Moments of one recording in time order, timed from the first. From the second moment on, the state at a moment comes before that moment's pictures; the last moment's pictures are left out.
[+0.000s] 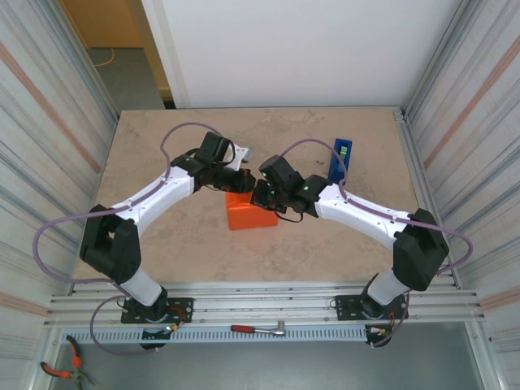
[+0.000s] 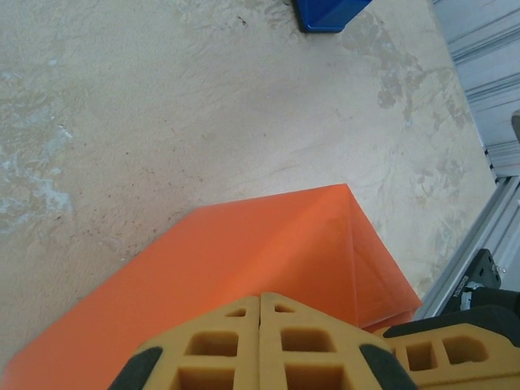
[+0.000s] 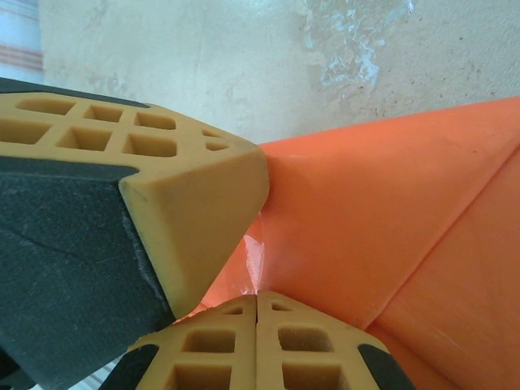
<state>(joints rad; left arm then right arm) -0.53 1.60 1.26 -0.58 0.50 -0.26 0.85 1.56 1.20 -0.49 -0.05 1.04</state>
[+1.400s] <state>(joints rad) -0.53 1.41 1.09 -0.66 0.50 -0.15 0.85 1.56 1.20 -0.49 -0.05 1.04</state>
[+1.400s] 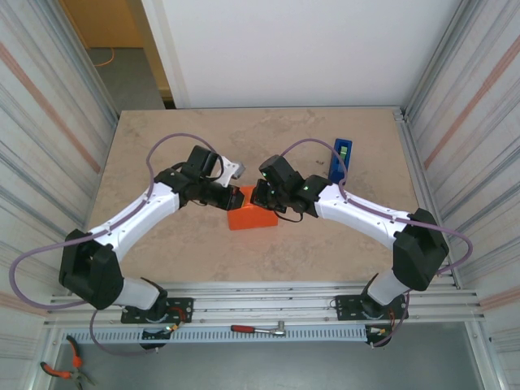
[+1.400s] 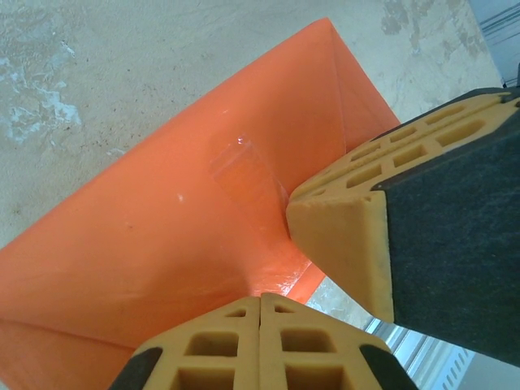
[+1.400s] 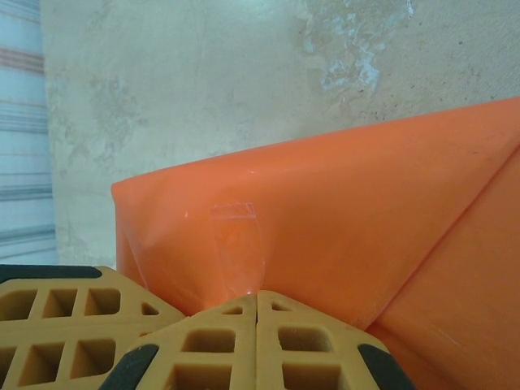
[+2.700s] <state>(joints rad) -0.53 1.39 1.07 -0.63 0.50 -0.13 0.82 1.56 1.21 -0.48 -0.13 1.04</state>
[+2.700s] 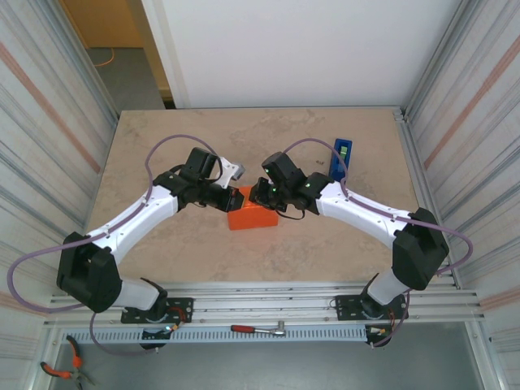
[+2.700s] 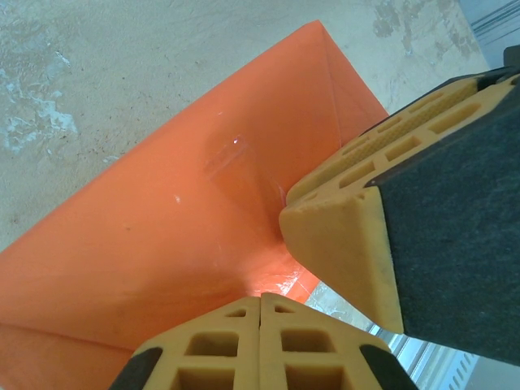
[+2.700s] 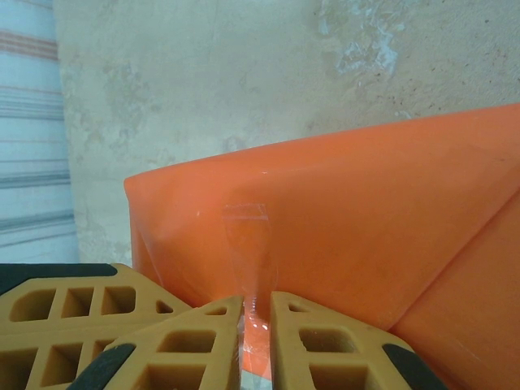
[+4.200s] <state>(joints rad) -0.53 1.39 1.06 -0.63 0.50 -0.13 0.82 1.56 1.22 -0.49 -0.15 1.09</state>
